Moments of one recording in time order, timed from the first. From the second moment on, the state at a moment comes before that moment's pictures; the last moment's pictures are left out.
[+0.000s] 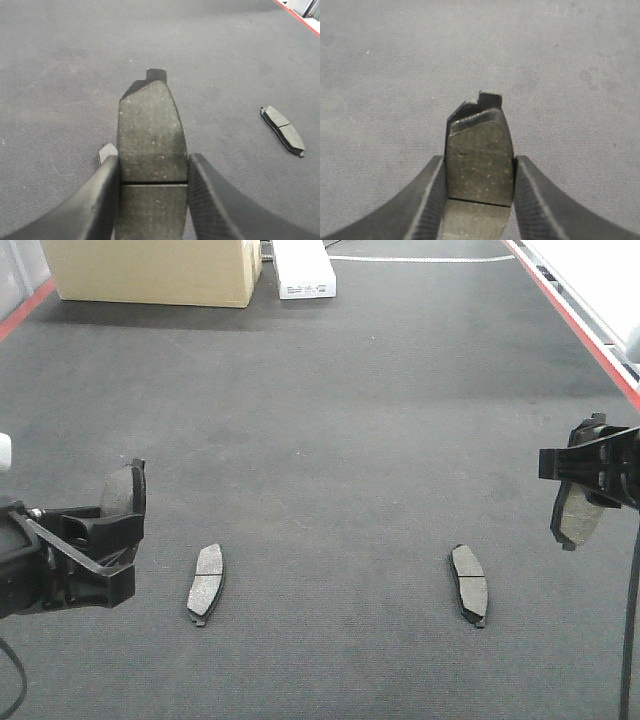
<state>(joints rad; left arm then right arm) -0.56 0.91 -0.66 0.26 0.36 -0.54 0.31 1.06 -1.00 -0.31 0.76 0.48</state>
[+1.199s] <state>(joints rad) -0.67 1.60 -0.99 -0.11 0.29 -0.54 0.31 1.06 -1.00 -0.31 0.76 0.48</state>
